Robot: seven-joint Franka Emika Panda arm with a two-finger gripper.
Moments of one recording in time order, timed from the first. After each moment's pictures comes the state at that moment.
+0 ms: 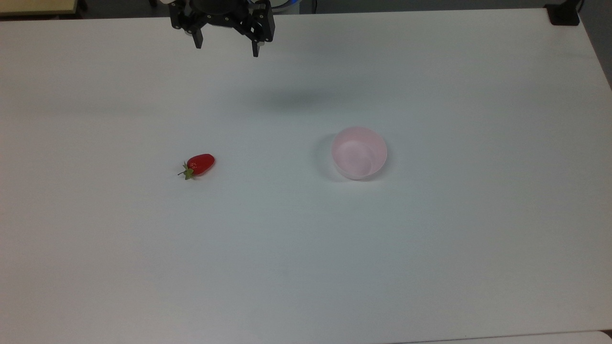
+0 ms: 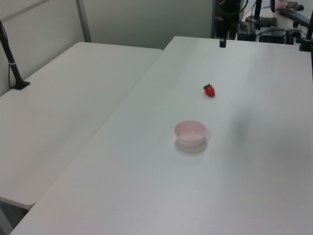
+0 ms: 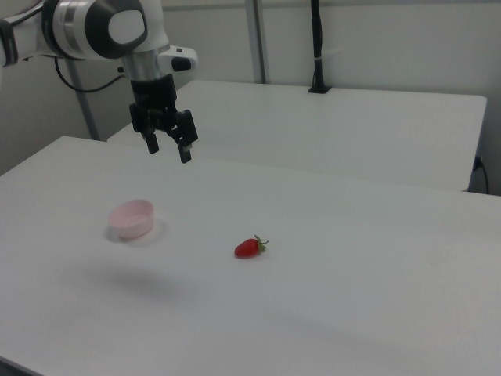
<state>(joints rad) -0.05 0.11 0.05 -1.55 -0.04 1.62 0.11</state>
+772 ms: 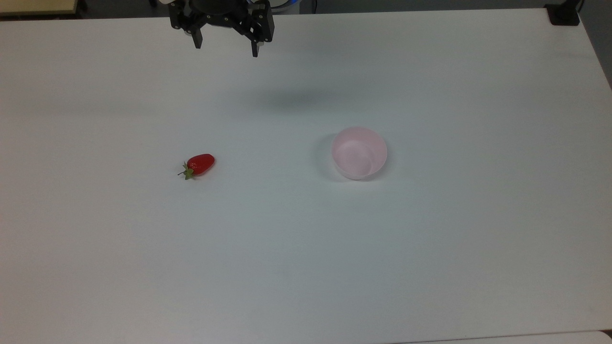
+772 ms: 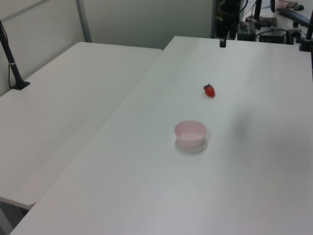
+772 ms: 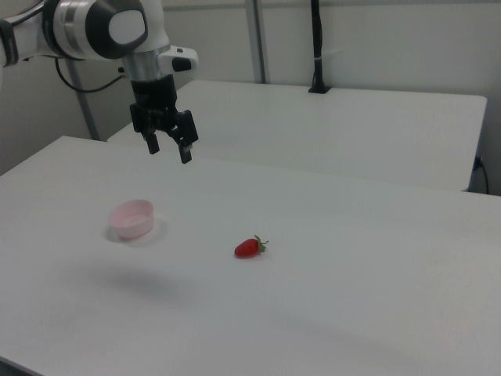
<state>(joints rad) -0.05 0.11 0.04 -1.55 -0.04 1.62 0.11</state>
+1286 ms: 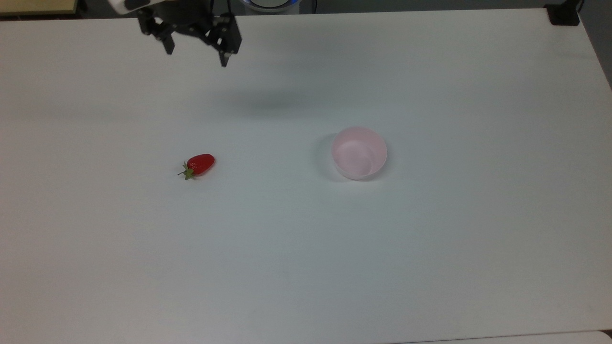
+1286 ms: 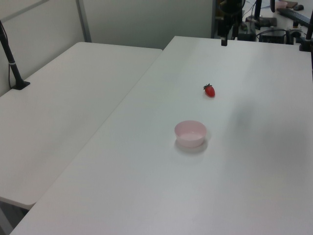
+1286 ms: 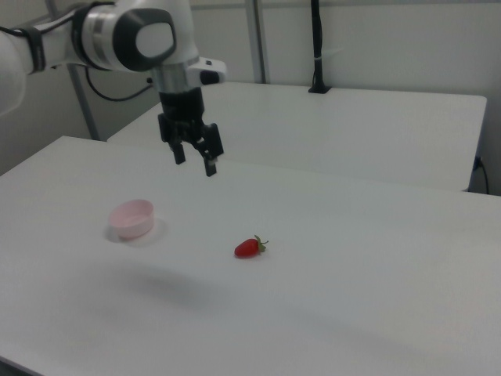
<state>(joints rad) -0.14 0.14 0.04 -1.56 -0.04 1.66 0.12</state>
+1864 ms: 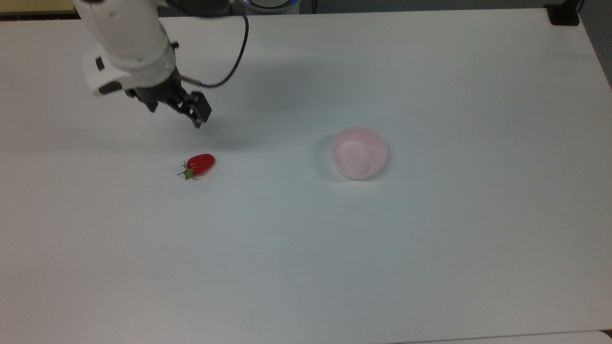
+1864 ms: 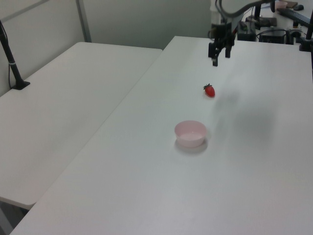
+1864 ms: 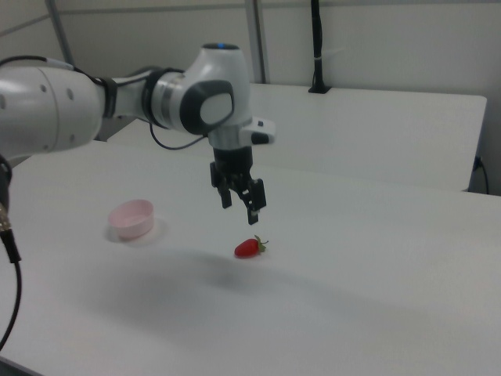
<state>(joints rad) -0.22 0.35 0.03 -1.58 -0.04 1.86 0.17</state>
